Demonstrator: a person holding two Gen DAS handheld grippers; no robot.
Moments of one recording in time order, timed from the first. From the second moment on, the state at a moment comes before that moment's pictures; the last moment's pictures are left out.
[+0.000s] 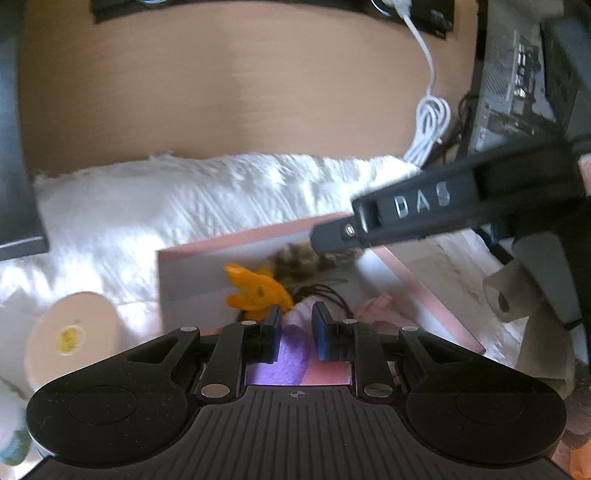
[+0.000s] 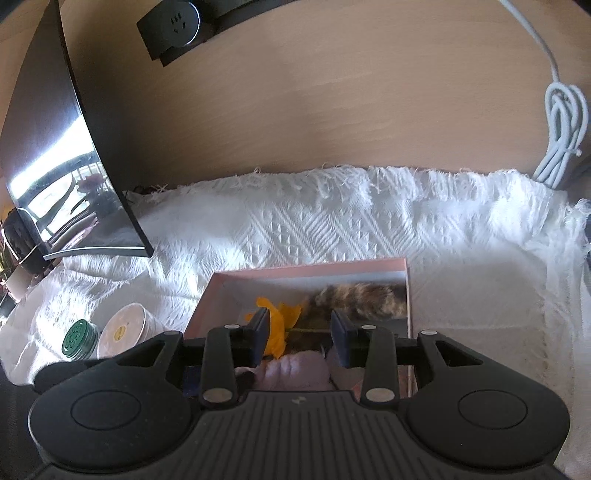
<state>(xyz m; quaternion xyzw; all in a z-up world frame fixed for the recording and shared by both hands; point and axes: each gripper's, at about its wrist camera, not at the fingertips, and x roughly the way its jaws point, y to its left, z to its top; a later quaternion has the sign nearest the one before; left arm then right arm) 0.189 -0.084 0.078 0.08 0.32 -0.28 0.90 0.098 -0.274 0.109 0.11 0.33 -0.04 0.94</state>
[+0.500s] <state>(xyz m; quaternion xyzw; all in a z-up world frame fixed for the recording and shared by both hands) 0.216 -0.099 0.073 0.04 0.35 -0.30 0.89 0.088 -0.274 0.123 0.10 0.31 -0.05 0.95</state>
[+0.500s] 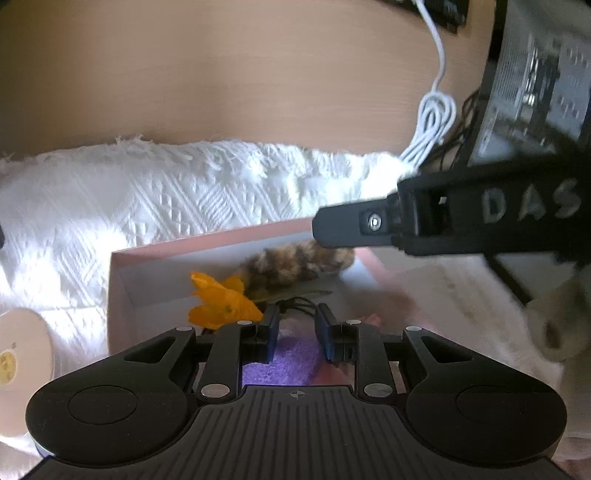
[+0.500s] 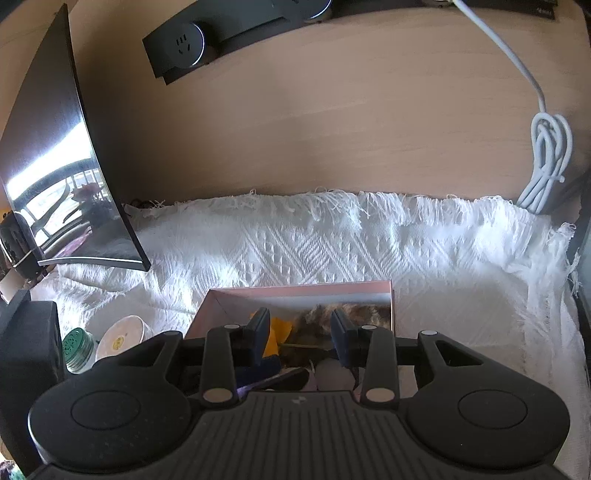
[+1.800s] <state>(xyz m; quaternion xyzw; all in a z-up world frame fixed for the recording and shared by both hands) -0.014 0.009 0.002 -0.03 0.29 0.00 0.96 -0.024 -0.151 -0.005 -0.08 0.36 0.04 0.93</state>
